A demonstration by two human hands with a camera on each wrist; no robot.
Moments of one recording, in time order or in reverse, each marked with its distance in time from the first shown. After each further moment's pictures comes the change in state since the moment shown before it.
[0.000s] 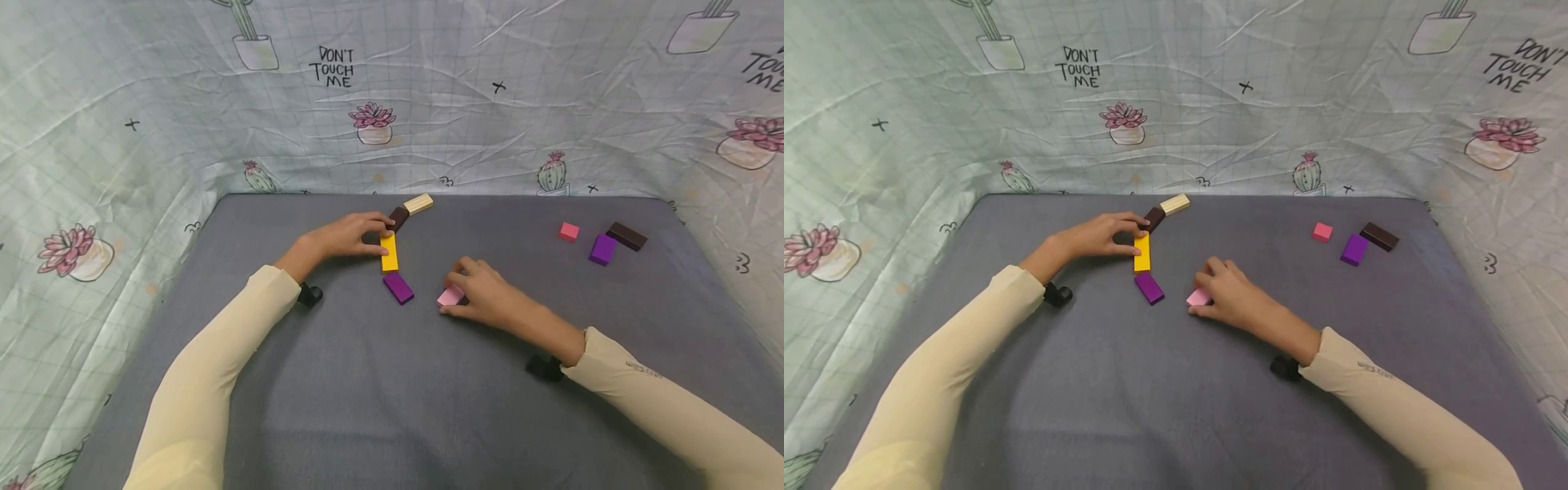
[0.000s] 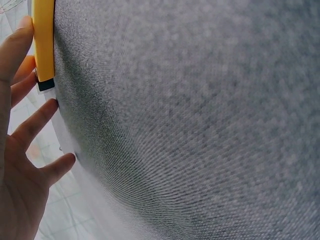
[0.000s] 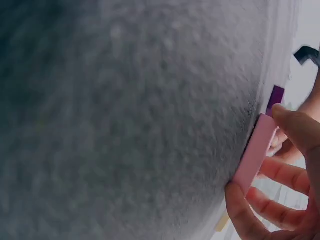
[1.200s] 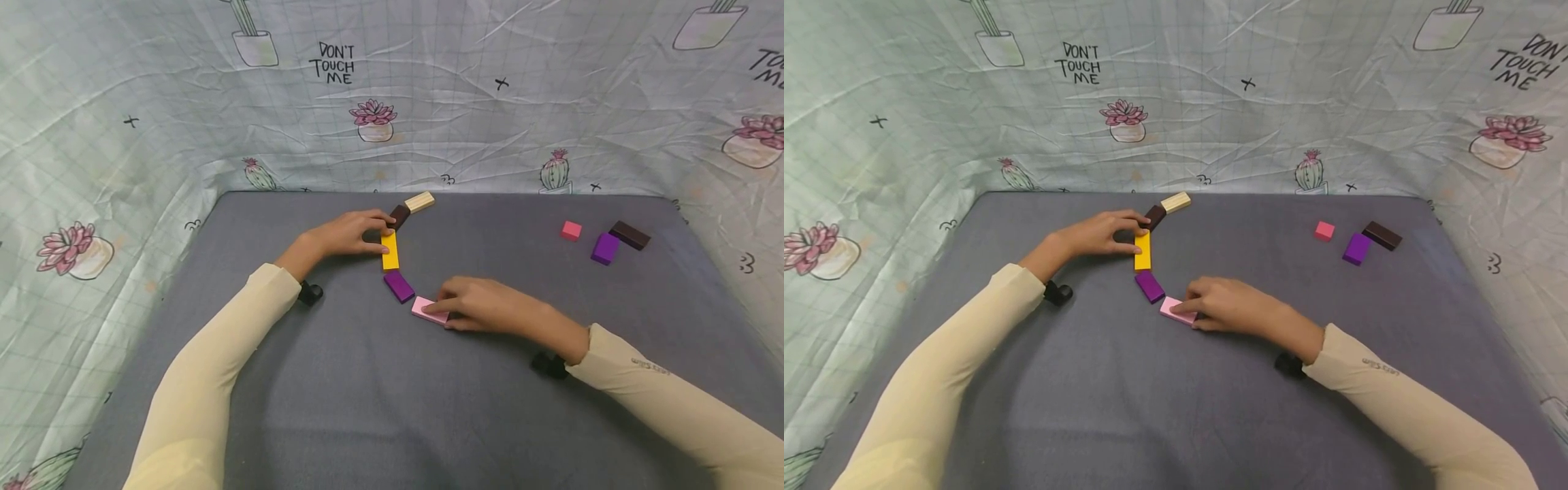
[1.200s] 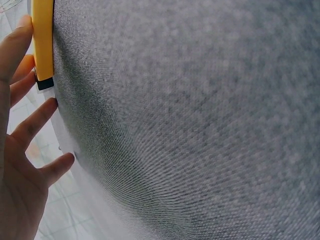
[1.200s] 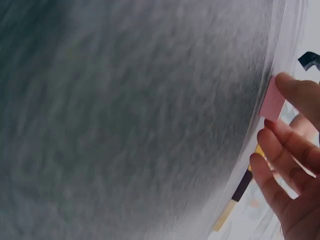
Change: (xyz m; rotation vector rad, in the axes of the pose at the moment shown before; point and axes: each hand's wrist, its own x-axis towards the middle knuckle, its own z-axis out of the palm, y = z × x) left_hand 0.001 0.000 -0.003 0.011 -0.022 -0.040; right_hand 0.001 0.003 -0.002 -0.074 -0.120 -0.482
